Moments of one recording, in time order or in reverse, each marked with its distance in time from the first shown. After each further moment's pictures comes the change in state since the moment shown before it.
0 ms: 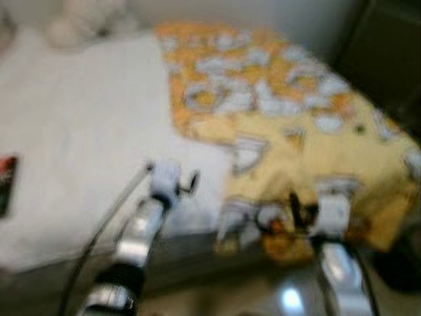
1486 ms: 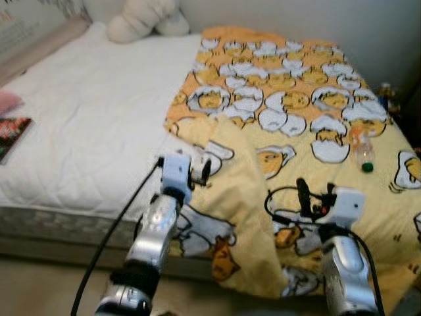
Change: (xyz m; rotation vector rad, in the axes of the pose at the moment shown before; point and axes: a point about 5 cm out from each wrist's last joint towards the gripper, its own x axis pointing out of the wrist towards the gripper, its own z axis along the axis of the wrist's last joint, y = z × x) left arm 0.010 -0.018 0.029 -0.057 -0.137 0.026; right arm 0.013 -0.007 0.014 0.145 -0.089 0.013
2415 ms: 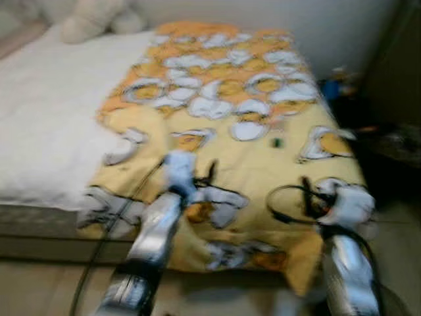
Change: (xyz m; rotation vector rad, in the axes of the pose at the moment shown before) left arm -0.018 0.009 -0.019 -0.109 0.044 -0.017; right arm -0.015 -0.013 0.003 0.035 -0.037 -0.070
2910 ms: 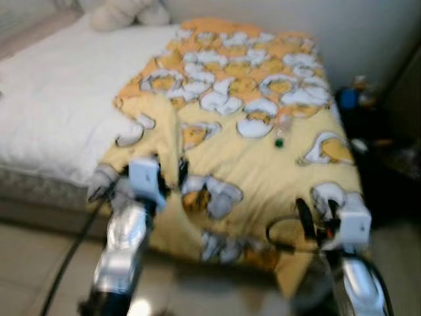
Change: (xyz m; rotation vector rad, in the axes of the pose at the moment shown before) left arm -0.025 0.021 0.037 0.101 -0.114 0.050; right arm -0.025 -0.001 -0.005 -0.085 0.053 0.134
